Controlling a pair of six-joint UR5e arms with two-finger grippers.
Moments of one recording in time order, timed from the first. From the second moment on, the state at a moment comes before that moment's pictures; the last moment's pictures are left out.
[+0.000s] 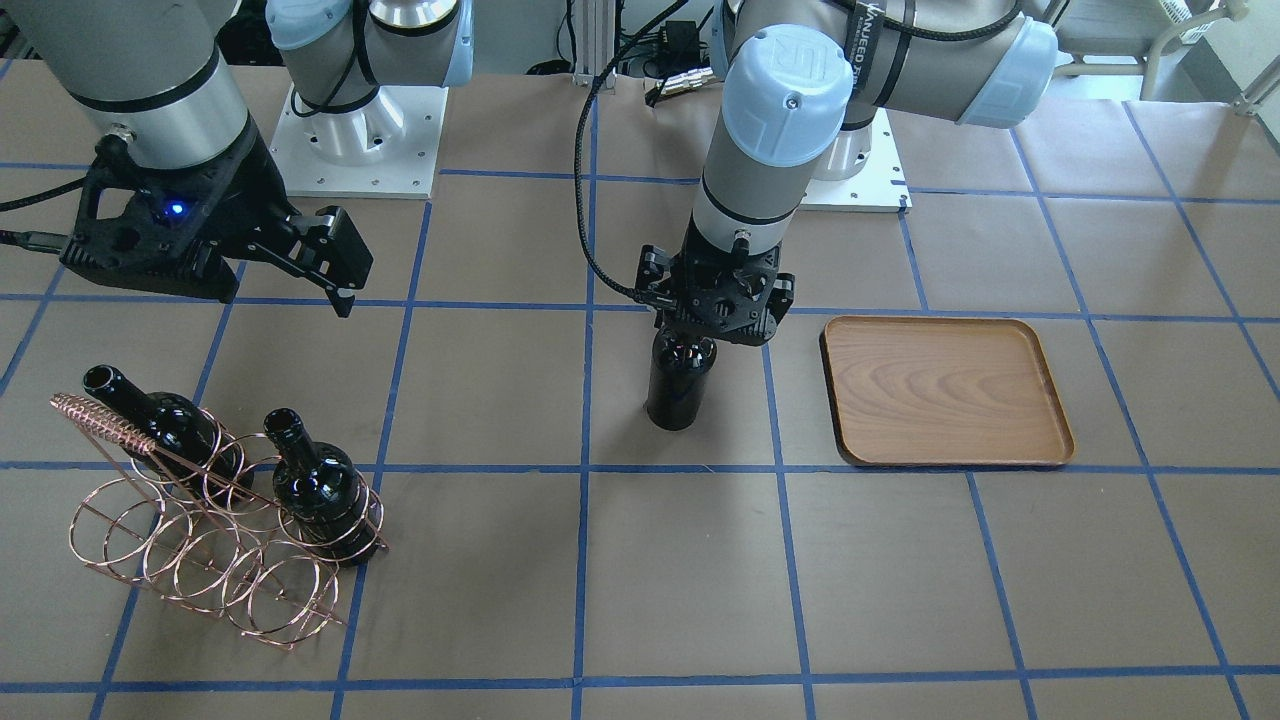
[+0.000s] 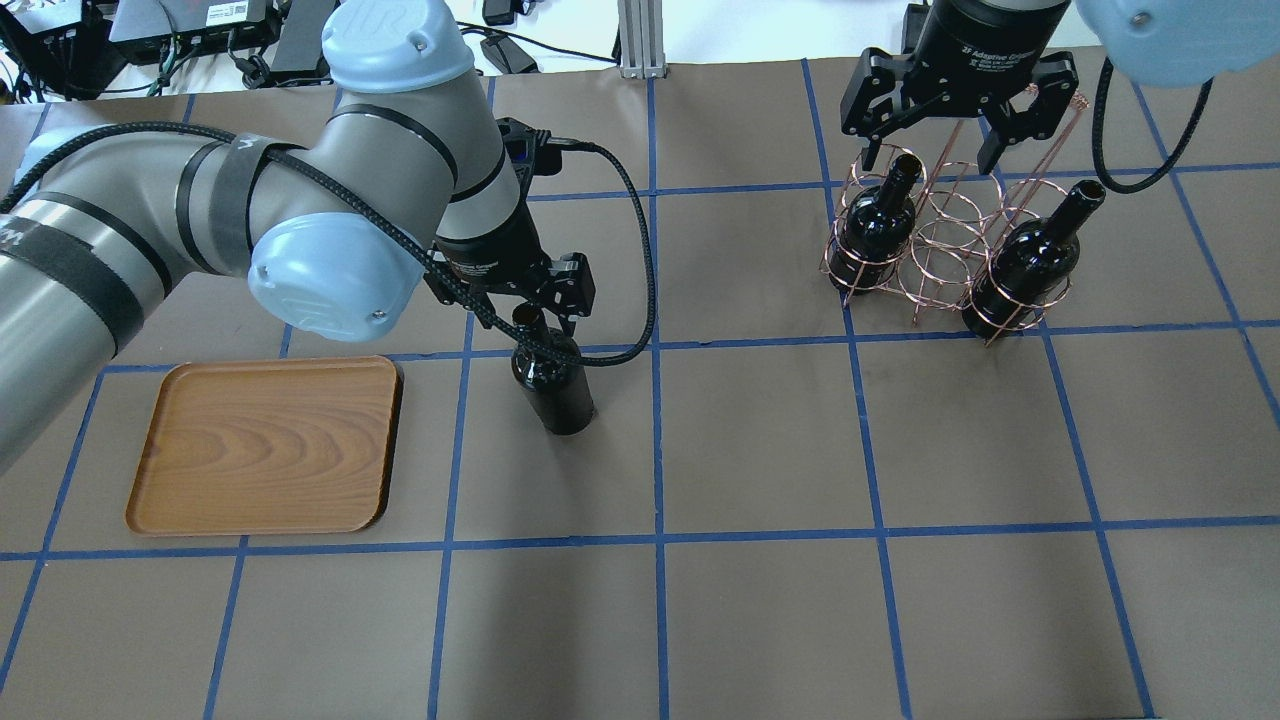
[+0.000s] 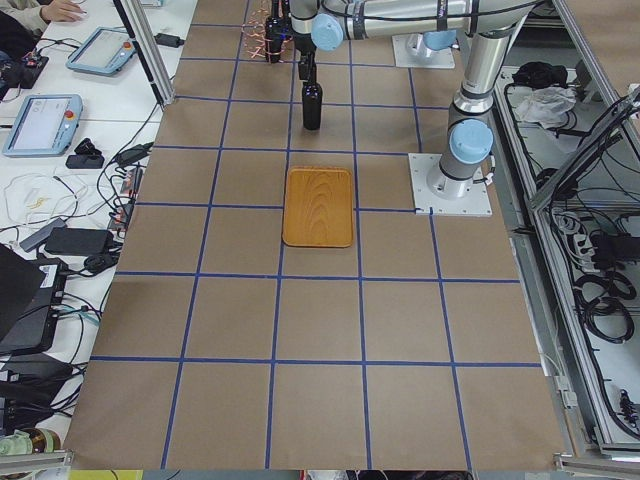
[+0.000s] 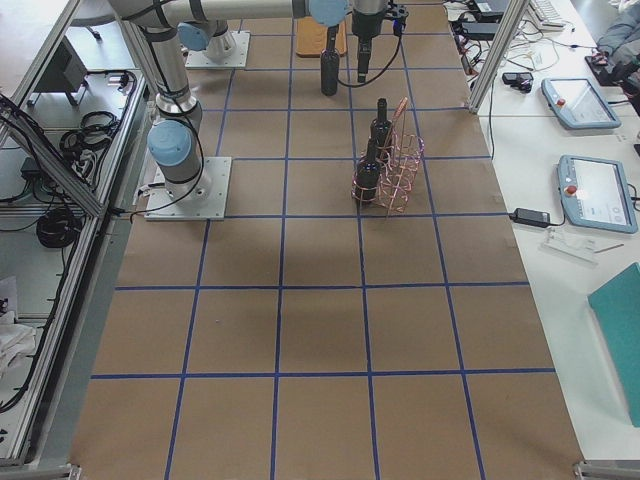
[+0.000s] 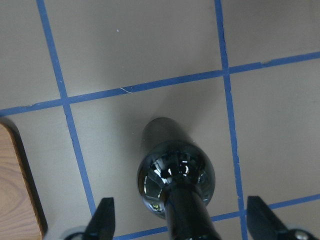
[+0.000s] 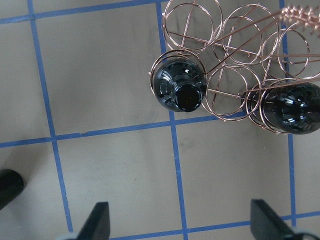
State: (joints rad) left arm -1.79 -1.72 -1.70 -1.33 1.51 -0.04; right arm 1.60 -1.45 1.42 -1.56 -1.58 0.14
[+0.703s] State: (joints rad) left arm -1.79 -1.74 -1.70 -1.33 1.51 -0.04; right arm 1.60 -1.45 1.42 -1.56 -1.58 0.14
